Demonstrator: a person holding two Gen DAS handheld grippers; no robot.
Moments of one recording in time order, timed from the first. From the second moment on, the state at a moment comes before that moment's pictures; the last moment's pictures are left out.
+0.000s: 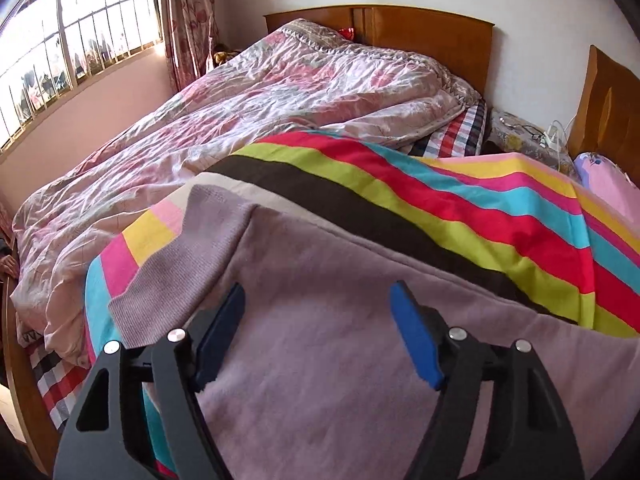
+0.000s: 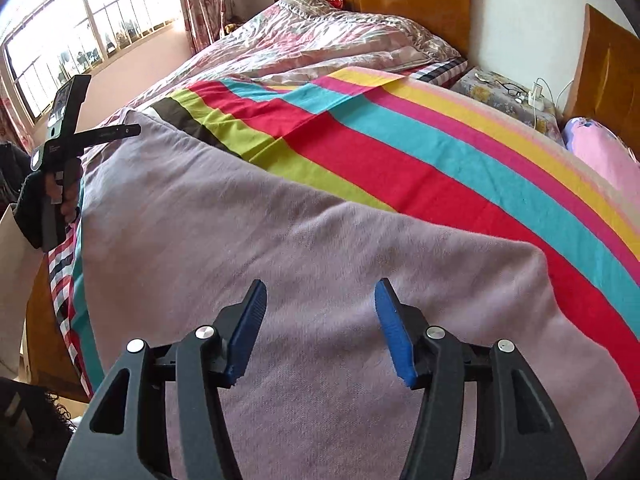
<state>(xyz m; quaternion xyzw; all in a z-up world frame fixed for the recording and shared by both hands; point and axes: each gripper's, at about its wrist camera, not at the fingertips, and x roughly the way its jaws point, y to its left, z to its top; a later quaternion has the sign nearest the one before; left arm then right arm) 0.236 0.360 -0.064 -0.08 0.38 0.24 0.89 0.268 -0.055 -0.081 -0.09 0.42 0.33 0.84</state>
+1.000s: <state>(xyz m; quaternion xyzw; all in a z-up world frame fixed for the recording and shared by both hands) 0.282 0.052 -0.091 0.04 0.44 0.02 0.90 0.242 -0.302 -0.071 -0.01 0.43 0.16 0.89</state>
